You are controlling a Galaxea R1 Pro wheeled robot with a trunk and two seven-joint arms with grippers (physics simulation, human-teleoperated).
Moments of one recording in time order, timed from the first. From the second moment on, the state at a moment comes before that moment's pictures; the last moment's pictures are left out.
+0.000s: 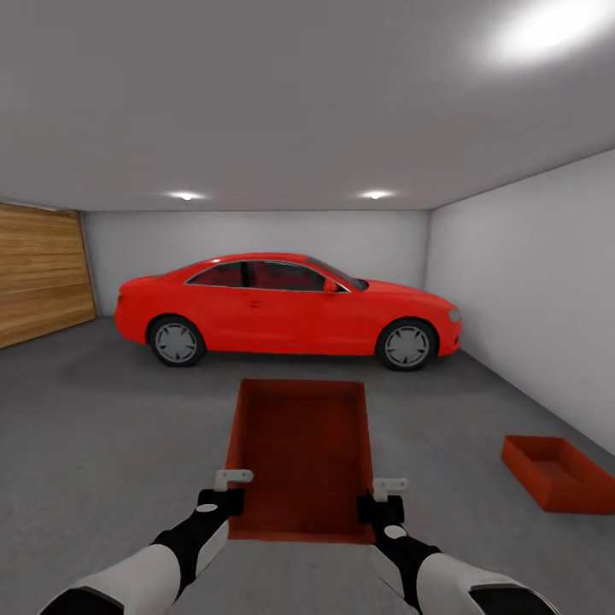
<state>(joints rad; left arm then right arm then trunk) -0.70 -0.08 -0.27 -0.18 0.23 -0.02 0.22 -0.72 0.15 -0.01 0.01 0.09 -0.31 -0.24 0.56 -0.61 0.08</state>
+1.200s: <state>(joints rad) -0.70 -0.08 -0.27 -0.18 0.24 -0.02 0.22 -0.72 0.15 -0.01 0.01 0.10 -0.31 -0.24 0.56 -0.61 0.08</state>
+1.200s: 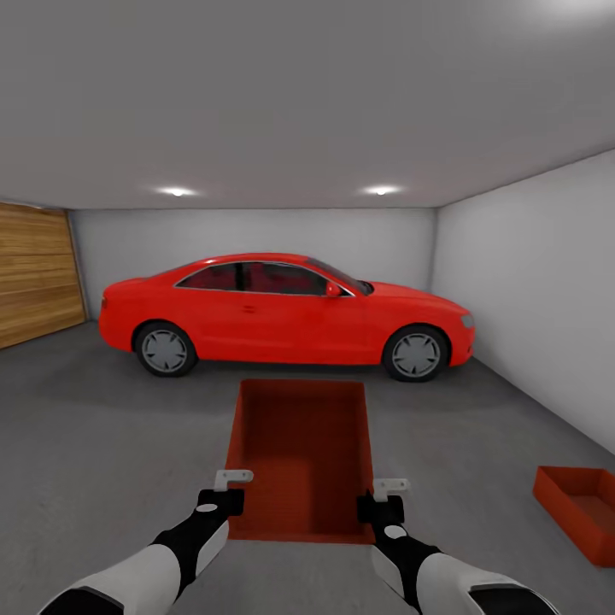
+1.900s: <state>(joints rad) -0.70 -0.08 -0.27 -0.18 0.23 -0.02 0.22 -0.72 0.15 -0.01 0.01 0.10 -0.31 -0.24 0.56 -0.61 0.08</state>
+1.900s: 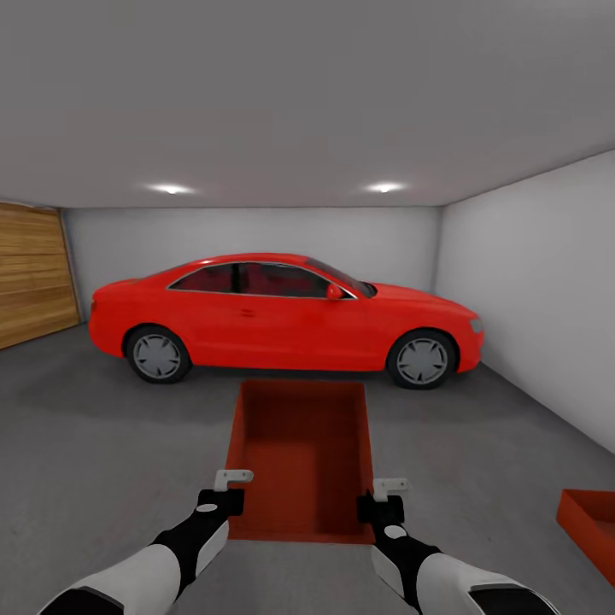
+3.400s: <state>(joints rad) -0.70 -0.08 -0.27 -0.18 0.23 -0.02 0.22 -0.72 0.16 0.00 0.01 0.09 -0.32 -0.24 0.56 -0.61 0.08</state>
